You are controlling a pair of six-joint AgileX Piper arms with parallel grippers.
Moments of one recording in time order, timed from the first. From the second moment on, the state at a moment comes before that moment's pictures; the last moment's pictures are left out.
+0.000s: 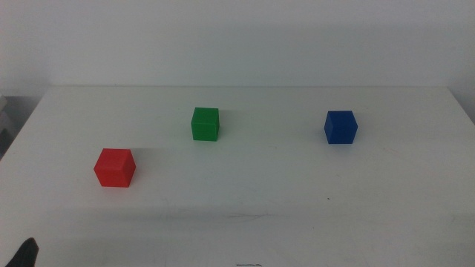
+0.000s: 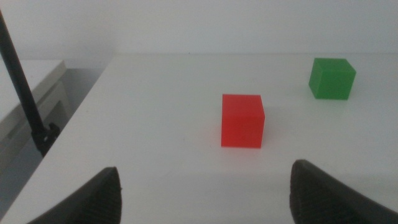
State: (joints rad) left arm -0.01 -0.01 0.03 0.06 0.25 -0.08; right arm -0.01 -0.01 0.03 -0.05 0.30 0.06
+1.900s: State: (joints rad) left arm -0.08 1.81 -1.44 -0.03 1.06 0.02; right arm -0.01 -0.01 0.03 -0.05 0.30 0.06
